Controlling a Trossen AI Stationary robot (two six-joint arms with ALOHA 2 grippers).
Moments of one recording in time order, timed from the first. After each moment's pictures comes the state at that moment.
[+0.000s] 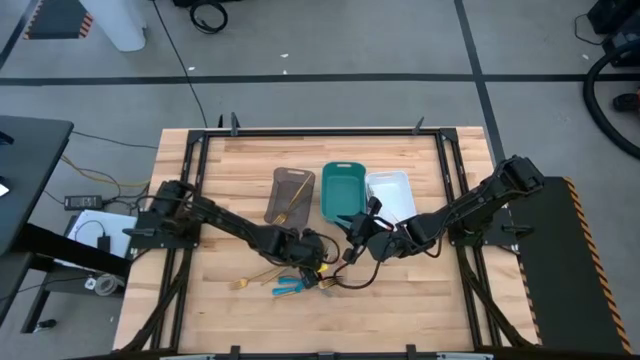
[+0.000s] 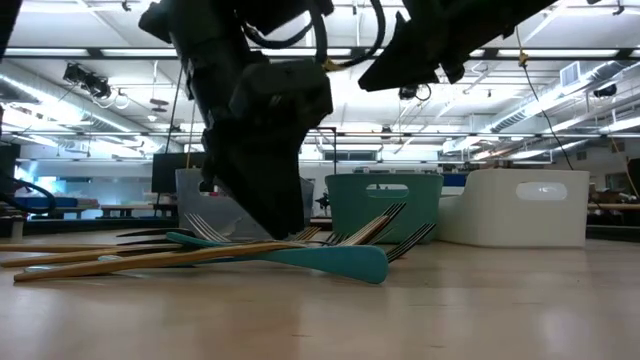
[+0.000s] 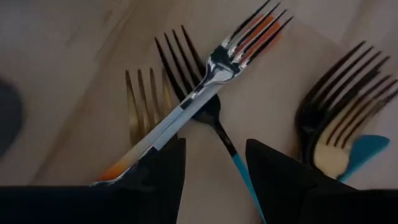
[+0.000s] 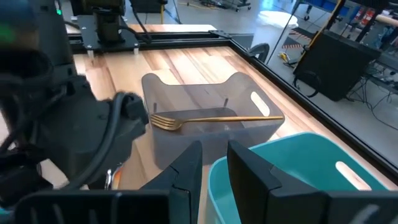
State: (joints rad) left arm -0.30 1.93 1.20 -0.38 -0.15 -0.78; right arm 0.39 1.55 0.87 0.14 0.86 0.26
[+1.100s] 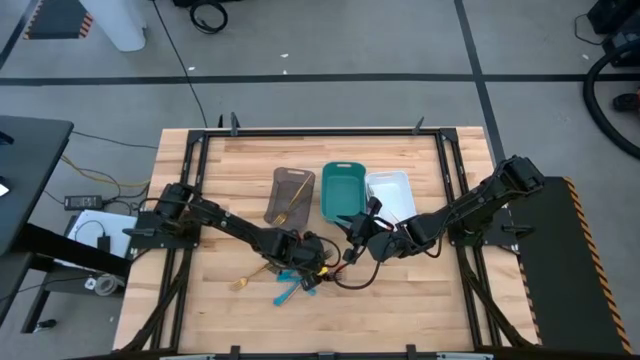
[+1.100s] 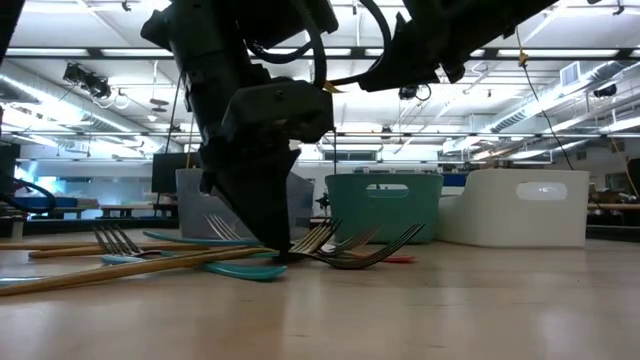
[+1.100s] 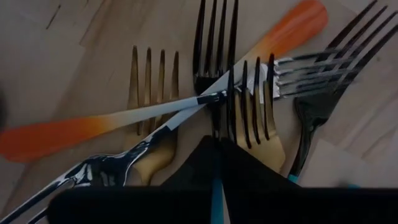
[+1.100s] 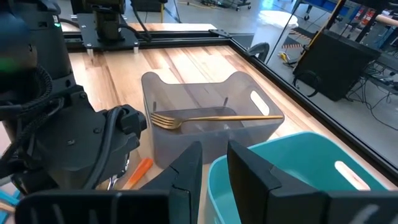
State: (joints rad) left arm -0.32 1.99 1.21 -0.43 -0.13 -0.75; right arm 0.39 1.55 0.87 0.13 0.86 0.26
